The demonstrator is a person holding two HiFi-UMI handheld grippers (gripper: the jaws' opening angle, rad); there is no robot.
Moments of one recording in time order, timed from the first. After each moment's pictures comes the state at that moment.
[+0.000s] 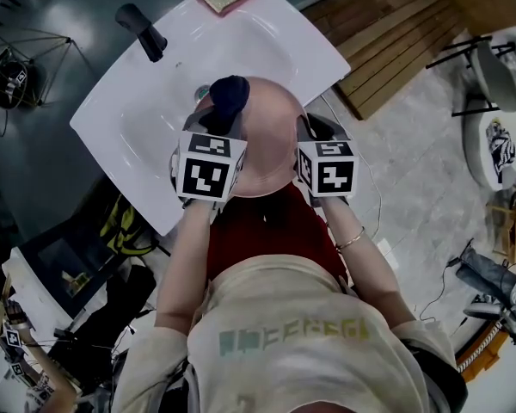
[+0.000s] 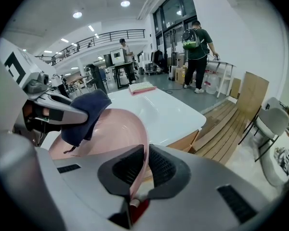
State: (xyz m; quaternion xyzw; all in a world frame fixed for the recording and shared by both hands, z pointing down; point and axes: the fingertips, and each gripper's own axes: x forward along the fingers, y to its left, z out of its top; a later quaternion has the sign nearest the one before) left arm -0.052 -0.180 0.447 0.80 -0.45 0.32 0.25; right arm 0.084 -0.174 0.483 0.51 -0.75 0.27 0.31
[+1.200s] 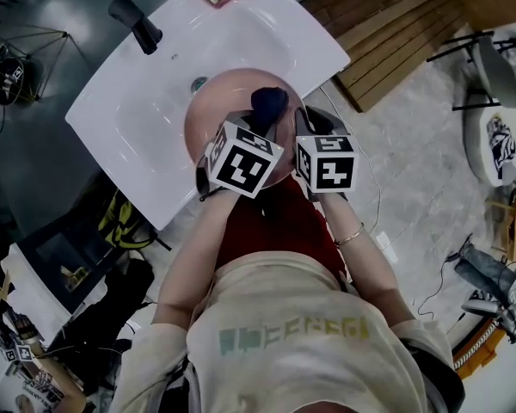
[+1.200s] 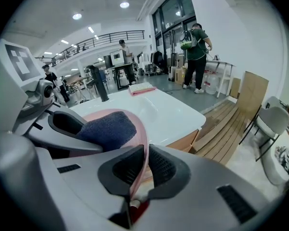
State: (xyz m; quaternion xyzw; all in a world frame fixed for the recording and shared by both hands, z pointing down) left arm 0.027 -0.148 0.479 0.82 -0.34 0.37 0.27; right arm 0.088 -0.174 0.481 0.51 -0.76 0.27 0.30
